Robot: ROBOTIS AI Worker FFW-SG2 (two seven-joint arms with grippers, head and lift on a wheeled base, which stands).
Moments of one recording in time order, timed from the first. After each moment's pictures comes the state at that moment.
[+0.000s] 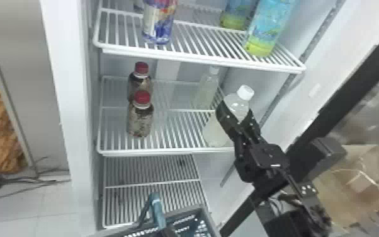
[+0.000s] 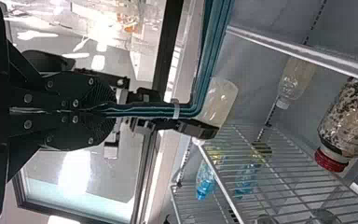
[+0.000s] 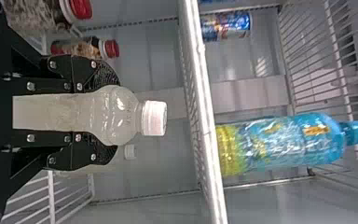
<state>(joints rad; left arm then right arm) 0.37 0.29 -0.41 -1.73 1.71 0.79 -0.64 0.56 -0.13 -0.12 -2.40 -0.32 0.17 0.07</state>
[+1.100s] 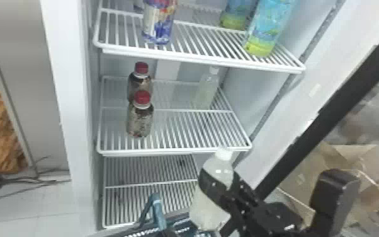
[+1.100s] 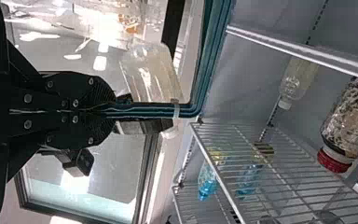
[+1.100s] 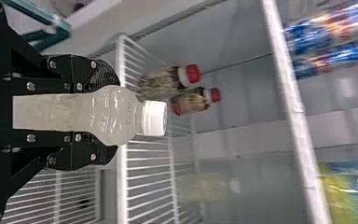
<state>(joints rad) 0.37 0.29 -0.42 -1.73 1.71 0.79 -0.64 0.90 -0.11 -0.18 -2.84 -0.41 0.78 0.08</state>
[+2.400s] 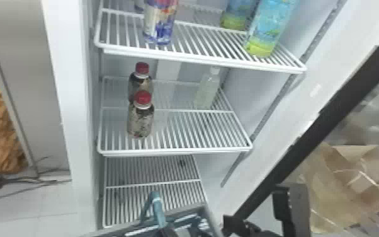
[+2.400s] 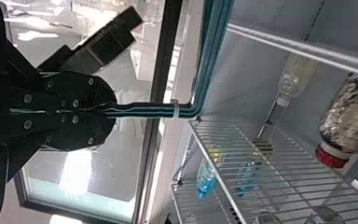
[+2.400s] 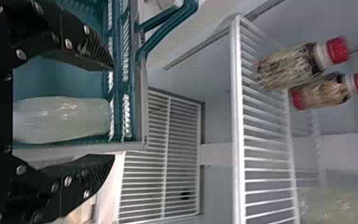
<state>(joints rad) 0.37 0.29 -0.41 -1.73 1.71 0.79 -0.64 0.76 -0.11 -0.22 -2.84 -0.35 1.29 0.15</state>
